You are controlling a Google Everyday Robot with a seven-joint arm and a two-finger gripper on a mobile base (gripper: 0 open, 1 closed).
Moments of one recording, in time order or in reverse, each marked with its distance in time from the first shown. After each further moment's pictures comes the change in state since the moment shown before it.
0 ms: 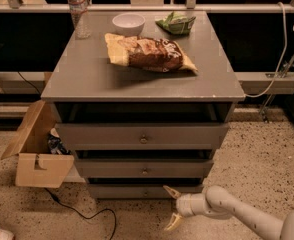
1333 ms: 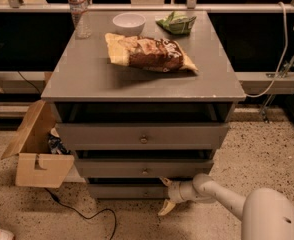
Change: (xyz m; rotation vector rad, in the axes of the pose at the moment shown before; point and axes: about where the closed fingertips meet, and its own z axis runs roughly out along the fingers) arm 0.040 -0.064 0.055 0.017 0.070 -0.050
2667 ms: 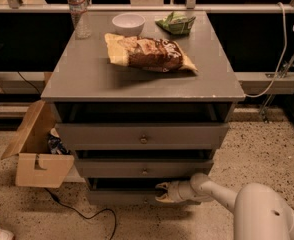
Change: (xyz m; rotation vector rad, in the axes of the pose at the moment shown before) arm 0.019 -0.003 0.017 -0.012 0.069 0.033
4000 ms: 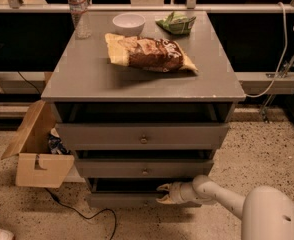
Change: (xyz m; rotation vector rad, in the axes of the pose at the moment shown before) arm -0.004 0.001 -0.016 0.040 -0.003 0.000
